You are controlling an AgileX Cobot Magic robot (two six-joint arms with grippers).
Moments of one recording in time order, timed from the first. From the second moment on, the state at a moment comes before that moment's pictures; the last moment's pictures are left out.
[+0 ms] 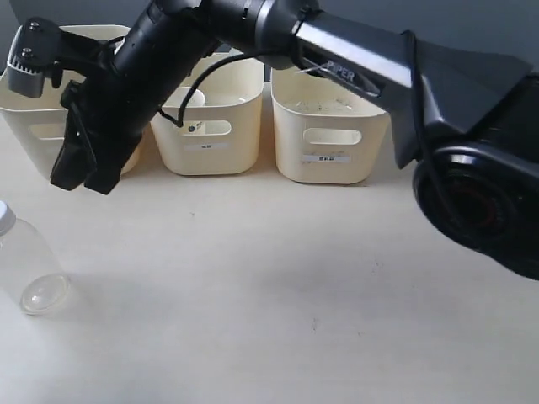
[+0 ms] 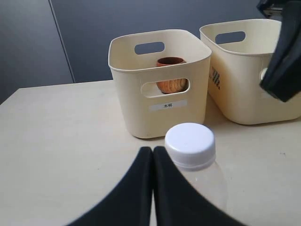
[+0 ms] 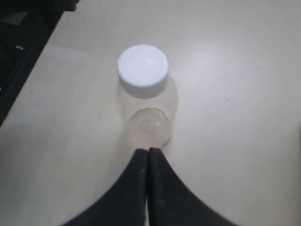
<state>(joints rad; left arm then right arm) -0.16 0.00 0.00 0.04 0.25 0.03 0.92 2.33 -2.21 0.78 1.21 -1.20</state>
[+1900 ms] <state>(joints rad) -0.16 0.00 0.00 0.04 0.25 0.03 0.98 2.36 -1.75 1.74 0.84 -2.01</state>
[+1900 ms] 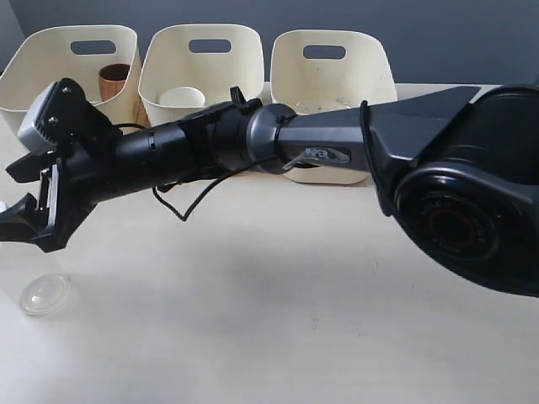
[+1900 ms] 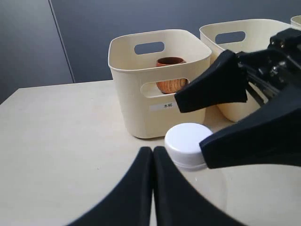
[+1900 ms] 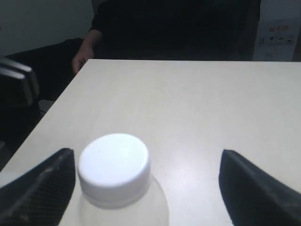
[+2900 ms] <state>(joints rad) -0.16 0.00 0.00 0.04 0.25 0.03 1.02 2.40 -1.80 1.74 0.79 -2.03</state>
